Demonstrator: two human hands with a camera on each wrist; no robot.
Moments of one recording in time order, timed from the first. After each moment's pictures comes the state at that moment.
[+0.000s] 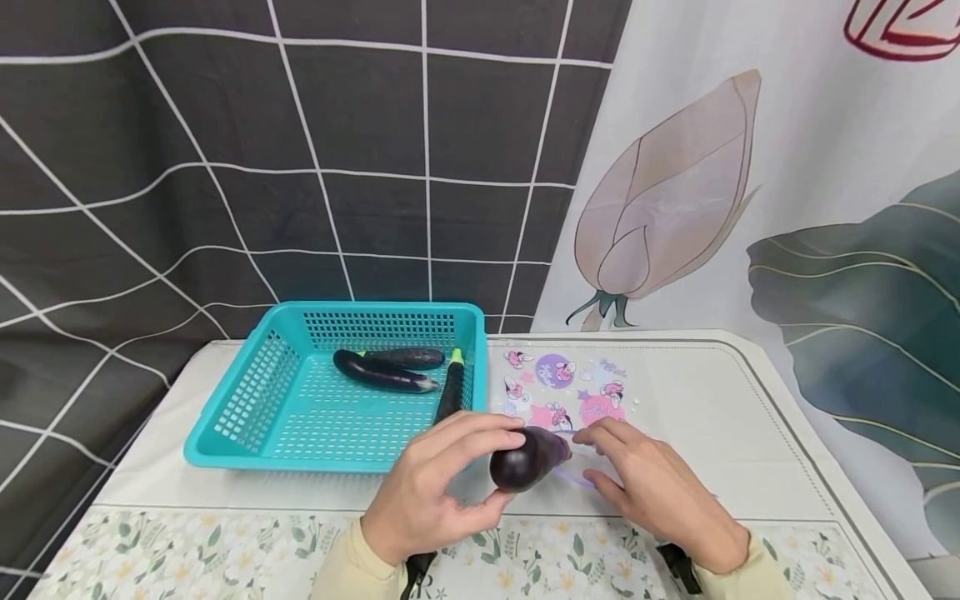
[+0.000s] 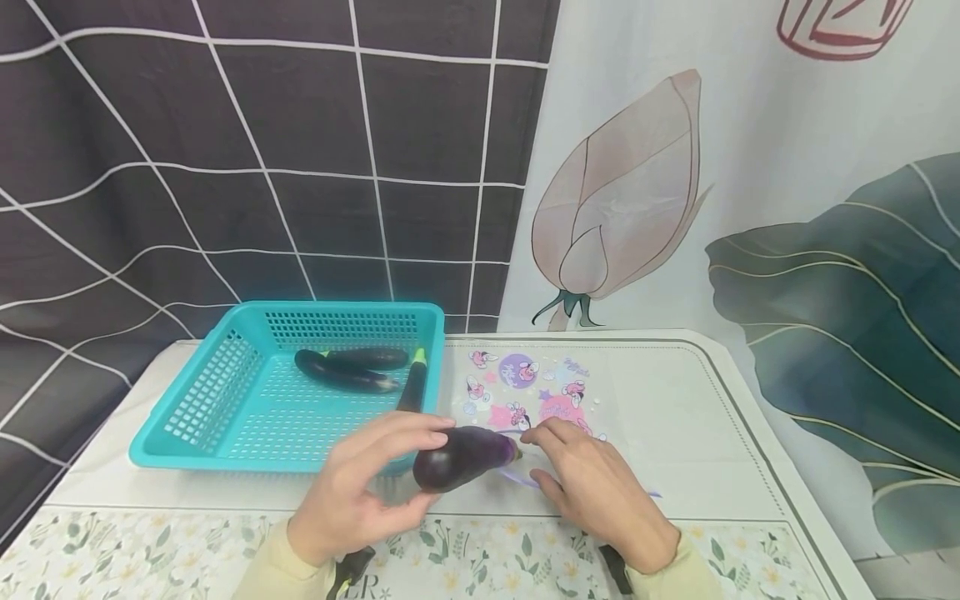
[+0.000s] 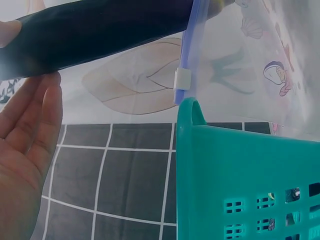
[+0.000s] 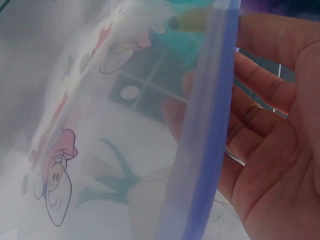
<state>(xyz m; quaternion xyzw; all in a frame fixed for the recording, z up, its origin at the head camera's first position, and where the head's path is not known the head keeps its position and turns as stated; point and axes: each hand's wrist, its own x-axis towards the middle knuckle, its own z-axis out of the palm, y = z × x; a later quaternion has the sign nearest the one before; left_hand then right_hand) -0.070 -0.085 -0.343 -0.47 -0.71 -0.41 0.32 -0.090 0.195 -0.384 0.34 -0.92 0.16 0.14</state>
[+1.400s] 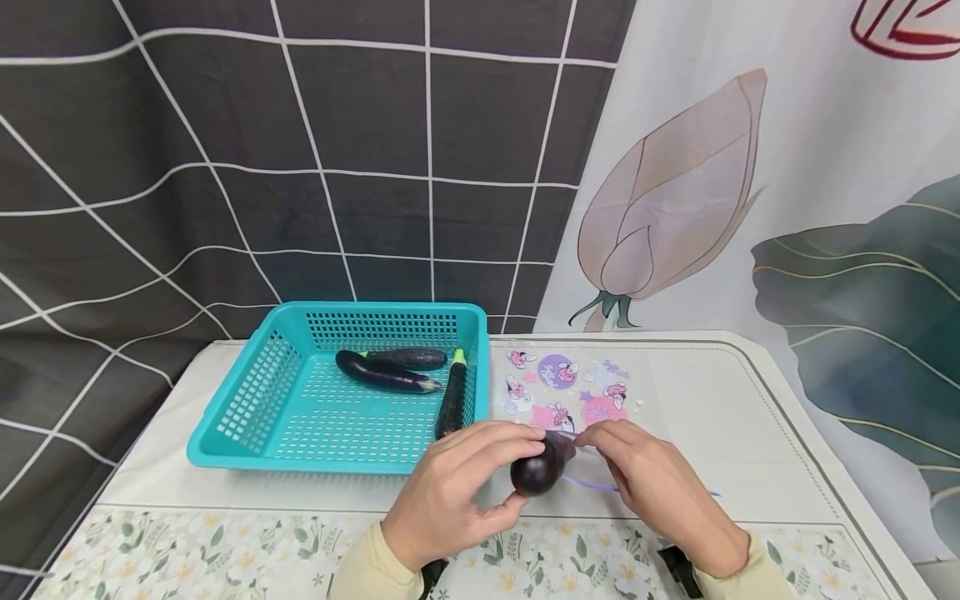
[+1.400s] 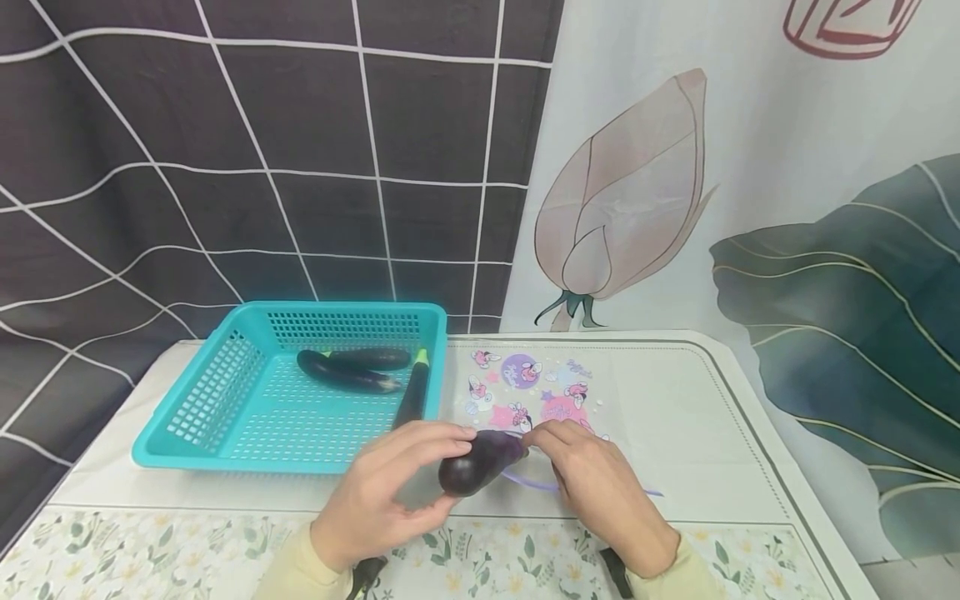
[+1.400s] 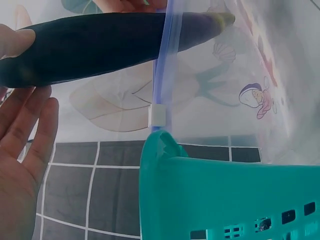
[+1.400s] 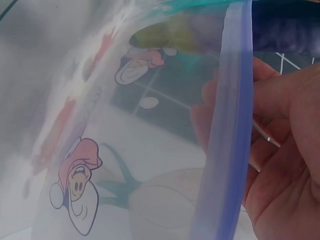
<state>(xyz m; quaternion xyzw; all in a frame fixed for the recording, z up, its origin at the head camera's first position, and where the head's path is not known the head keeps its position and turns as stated) -0.069 -0.073 -0.354 -0.46 -0.74 -0.37 0.32 -0.094 0.193 -0.387 0.38 -0.89 0.17 0.21</state>
